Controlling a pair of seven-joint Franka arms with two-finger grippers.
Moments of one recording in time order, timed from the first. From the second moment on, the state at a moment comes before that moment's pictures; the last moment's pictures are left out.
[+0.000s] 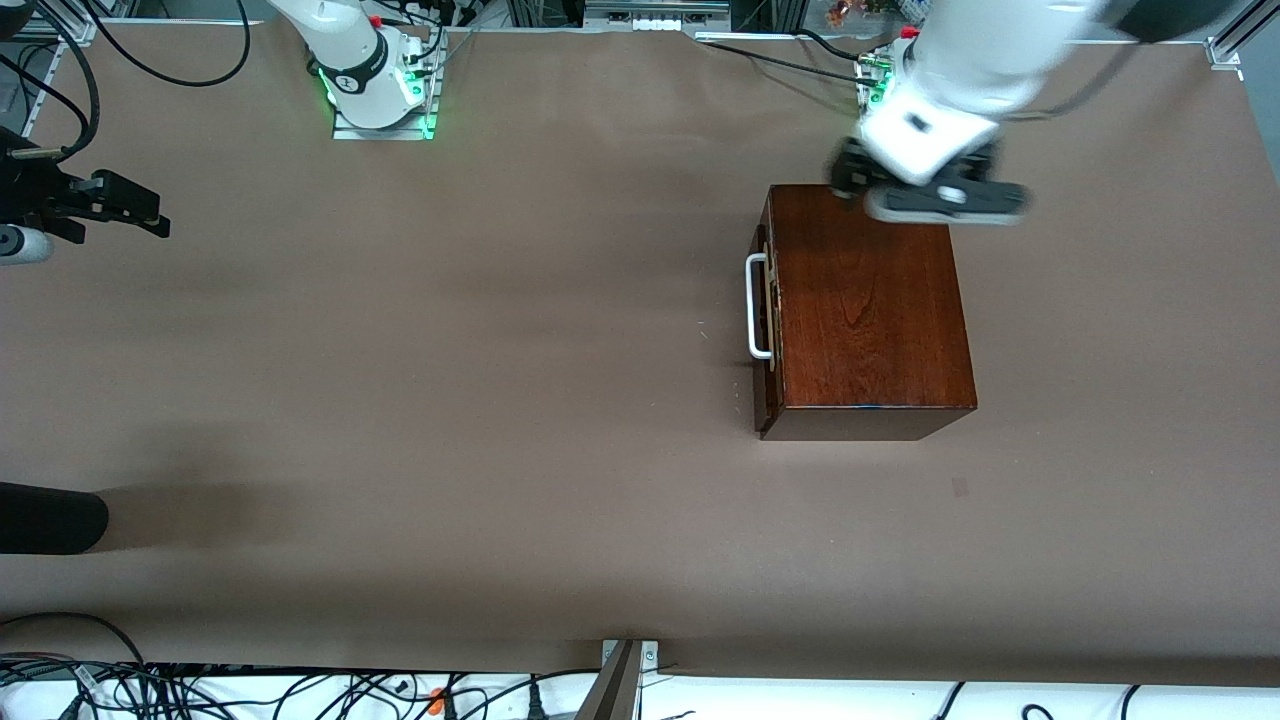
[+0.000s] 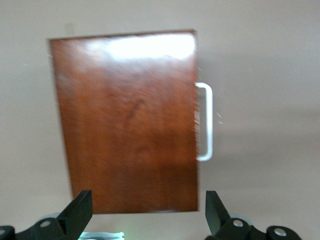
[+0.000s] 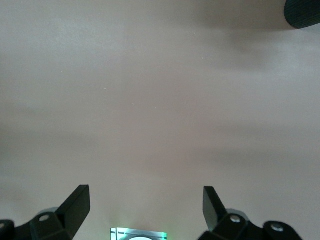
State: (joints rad) left arm -0.15 0.05 -0.39 -1.60 0.00 1.54 -0.50; right arm -0.03 0.00 -0.03 -1.63 0.01 1.53 -0.14
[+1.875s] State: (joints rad) left arm -0.28 0.52 -0.57 -1.66 0.44 1.83 -0.93; right arm -0.03 0.00 -0.03 -1.63 0.01 1.53 -0.14
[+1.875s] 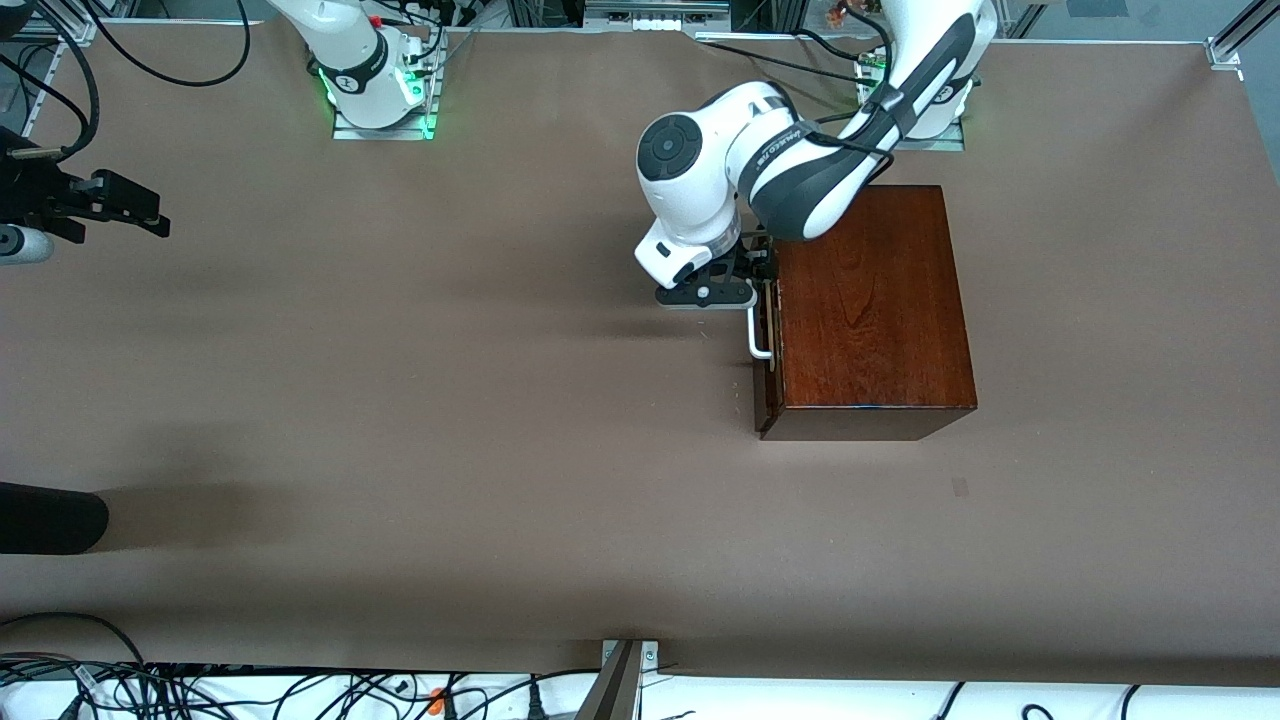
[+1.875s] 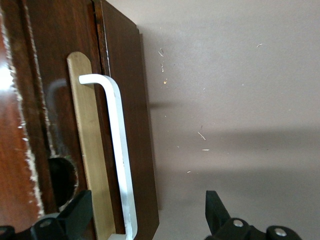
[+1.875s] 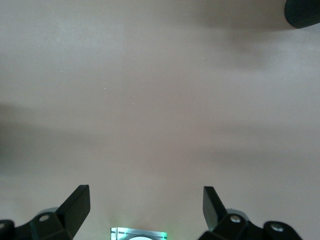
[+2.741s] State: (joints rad) left arm -0.29 0.58 -0.57 -1.67 0.45 1.87 -0.97; right arm -0.03 0.00 -0.03 -1.63 0.01 1.53 -0.14
